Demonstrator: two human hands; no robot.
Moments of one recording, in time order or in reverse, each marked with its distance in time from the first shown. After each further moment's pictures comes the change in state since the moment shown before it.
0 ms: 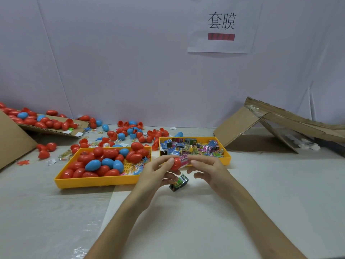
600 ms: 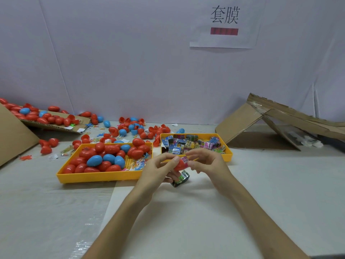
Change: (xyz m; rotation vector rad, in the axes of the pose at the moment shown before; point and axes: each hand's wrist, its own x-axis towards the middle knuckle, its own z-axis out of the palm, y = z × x) left_hand 0.000 -0.001 0.001 0.115 0.011 0.013; right_hand 0.003 0.009 0.000 -0.225 0.025 -0.201
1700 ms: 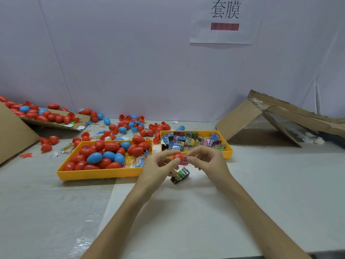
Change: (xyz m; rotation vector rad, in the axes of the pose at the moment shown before) left_hand 0.000 -0.003 0.000 0.144 0.046 0.143; right_hand 0.001 0.003 0.006 -0.131 0.078 -0.097
